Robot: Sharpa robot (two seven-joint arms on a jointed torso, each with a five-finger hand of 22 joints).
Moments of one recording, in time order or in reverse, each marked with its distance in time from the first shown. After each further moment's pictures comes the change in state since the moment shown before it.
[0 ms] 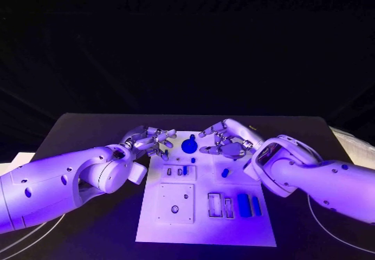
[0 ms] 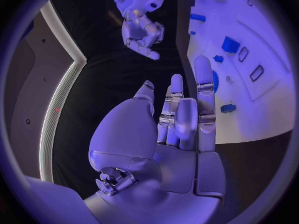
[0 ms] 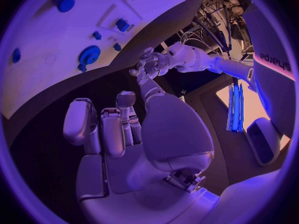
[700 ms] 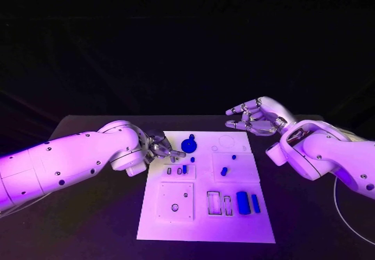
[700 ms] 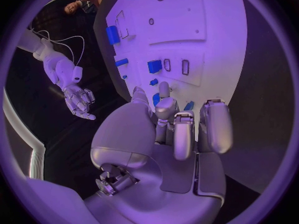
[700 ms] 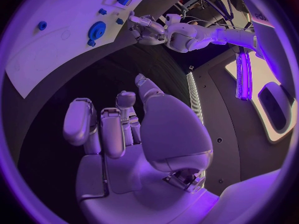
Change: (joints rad) left arm 0.107 0.139 0.000 -0.077 -0.649 0.316 -0.678; left_hand -0.084 0.081 -0.214 0.064 -0.058 -0.064 -0.069 0.412 0.266 -0.037 -0.061 0.818 0.795 -0.001 -0.043 0.318 0.129 -0.093 0.016 -0.034 0.850 0.965; right arm 0.066 -0.101 -0.001 -0.024 0.324 0.005 0.080; right_hand 0.016 0.016 0.000 0.000 0.037 0.000 0.000 0.000 0.000 0.000 0.000 0.007 0.005 0.000 0.000 -0.004 -0.005 0.000 0.000 0.000 0.000 0.001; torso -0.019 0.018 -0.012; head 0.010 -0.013
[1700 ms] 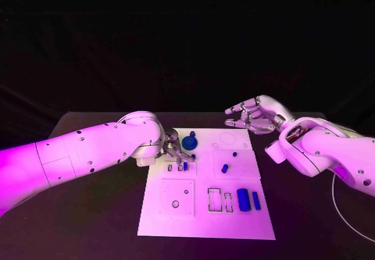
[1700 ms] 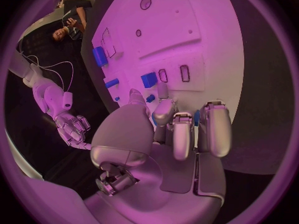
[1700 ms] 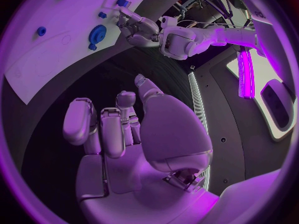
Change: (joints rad) left arm 0.031 0.154 -0.014 -0.122 -0.126 0.239 -0.079; left_hand -0.057 0.012 -0.068 0.000 -0.003 -0.030 -0.016 0.072 0.092 0.026 -0.010 0.047 0.061 0.000 -0.014 0.000 0.000 -0.015 0.004 -0.010 0.045 0.029; right arm 0.001 0.019 -0.003 -0.021 0.015 0.028 -0.017; right_hand 0.004 0.004 -0.003 0.003 0.011 0.000 0.000 0.000 0.000 0.000 0.000 0.000 -0.004 0.000 0.000 -0.004 -0.006 0.000 0.000 0.000 -0.004 -0.005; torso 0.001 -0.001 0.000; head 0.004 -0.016
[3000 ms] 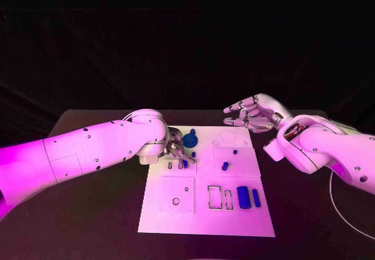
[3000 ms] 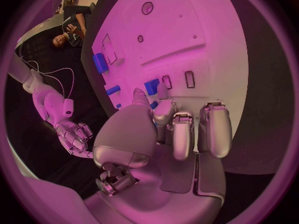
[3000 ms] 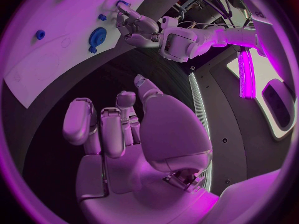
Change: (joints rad) left arm 0.000 0.032 -0.005 -0.014 -0.012 0.054 -0.007; left_hand 0.071 0.041 0.004 -0.009 0.000 -0.018 -0.004 0.034 0.052 0.003 -0.004 0.008 0.015 0.000 0.000 0.000 0.000 0.000 0.000 0.000 0.016 0.000; right arm -0.001 0.017 -0.001 -0.015 0.000 0.018 -0.009; right_hand 0.004 0.004 -0.003 -0.003 0.017 0.000 0.000 0.000 0.000 0.000 0.000 0.000 -0.003 0.000 0.000 -0.004 -0.003 0.000 0.000 0.000 0.000 -0.005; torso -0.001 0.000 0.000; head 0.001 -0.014
